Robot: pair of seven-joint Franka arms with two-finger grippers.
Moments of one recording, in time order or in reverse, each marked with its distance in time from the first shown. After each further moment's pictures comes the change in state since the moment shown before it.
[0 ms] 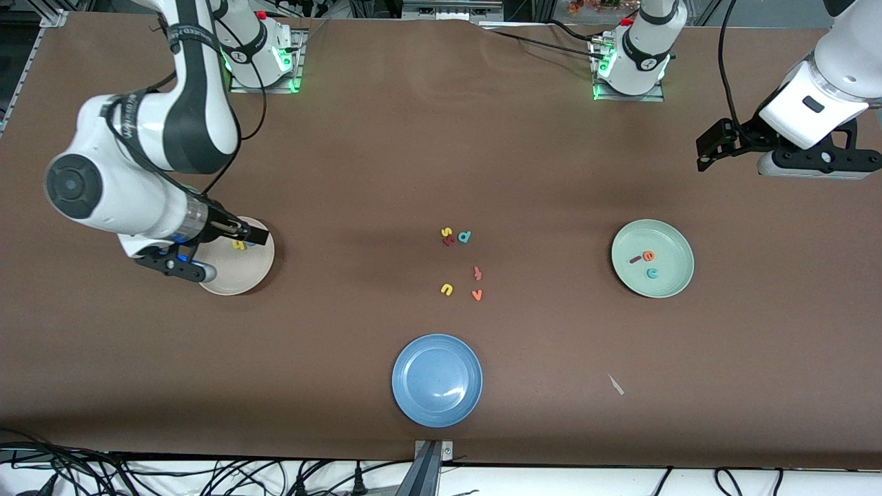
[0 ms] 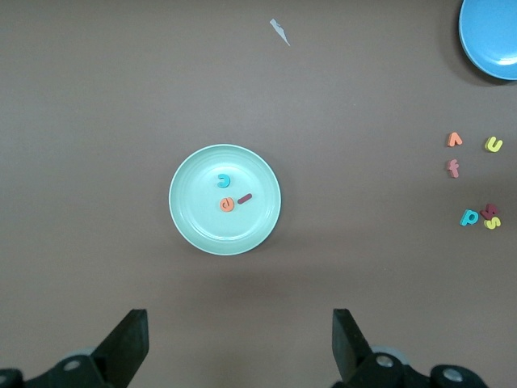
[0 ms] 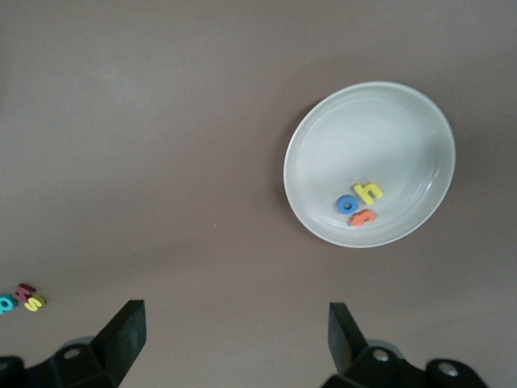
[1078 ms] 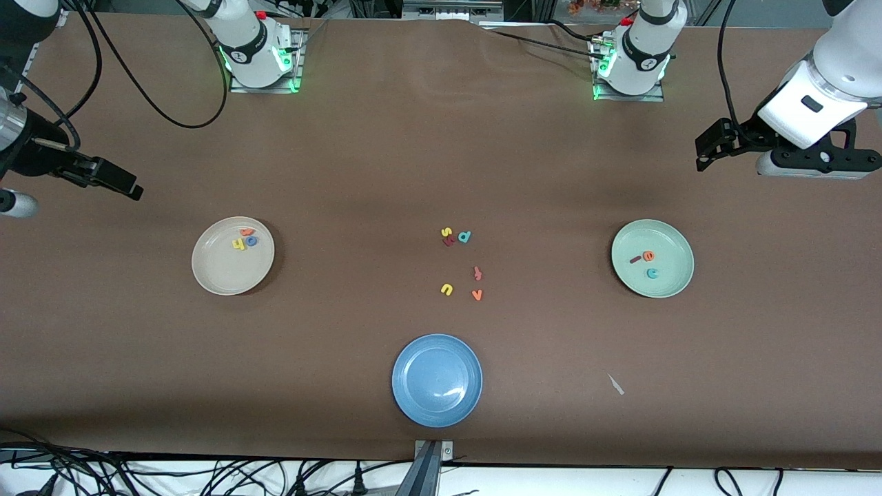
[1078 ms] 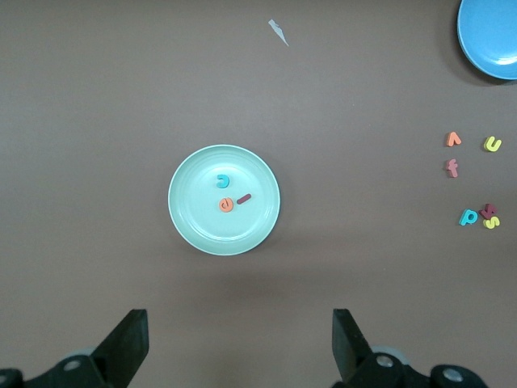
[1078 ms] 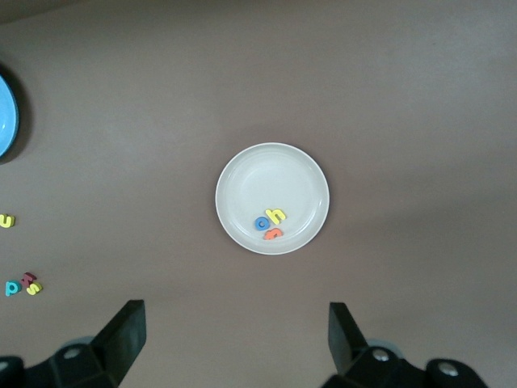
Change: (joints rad) left arm -0.002 0.000 0.000 0.001 0.000 0.000 0.000; right arm -0.637 -0.369 0.608 0.034 -0.348 -0.090 -0.015
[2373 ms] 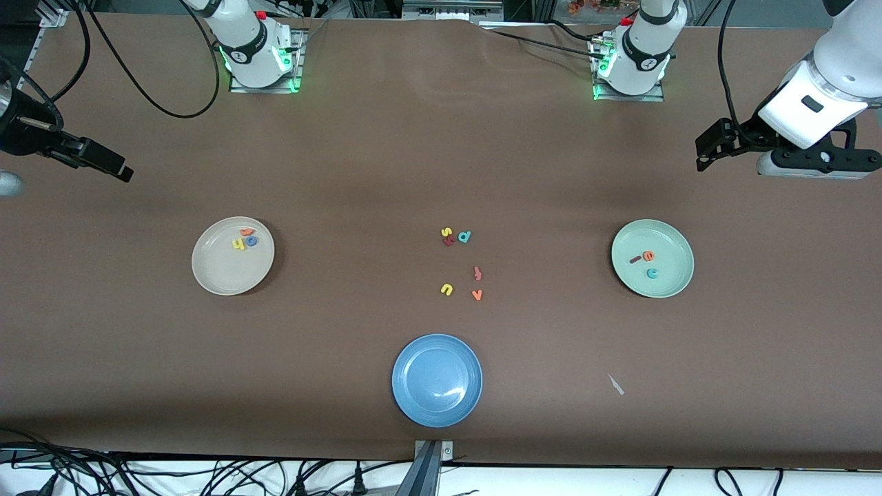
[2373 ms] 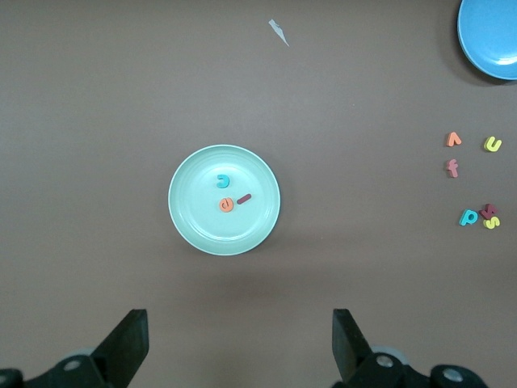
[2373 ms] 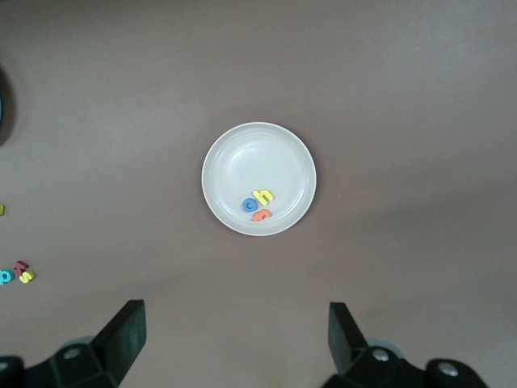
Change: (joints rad) left arm 0.000 0.000 0.000 0.000 0.000 0.000 0.000; right arm -0.117 -0.065 0.091 -0.081 -0.007 -0.016 0.001
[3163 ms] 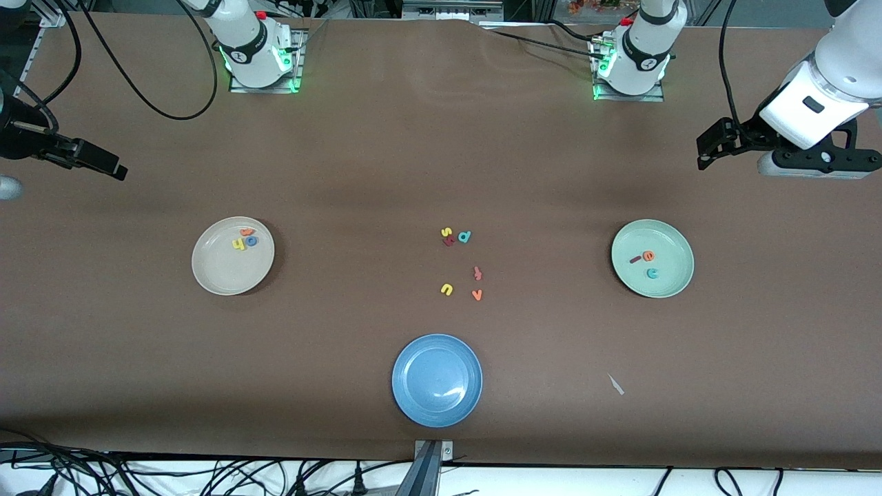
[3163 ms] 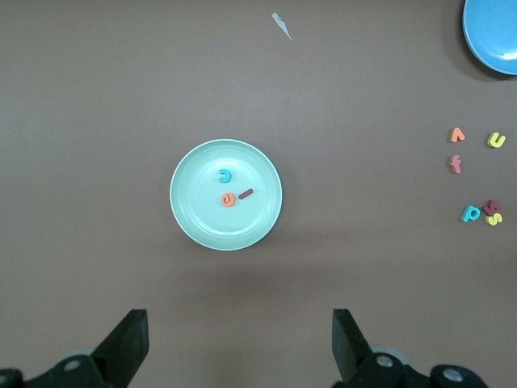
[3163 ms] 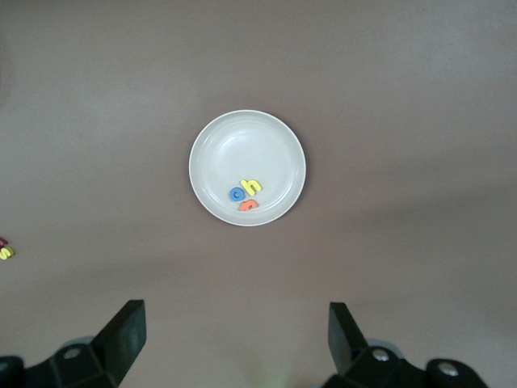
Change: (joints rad) left arm 0.001 0.000 0.006 0.000 0.000 -0.014 0.000; right arm 0.002 0.018 -0.029 0.012 -0.001 -0.037 -0.109
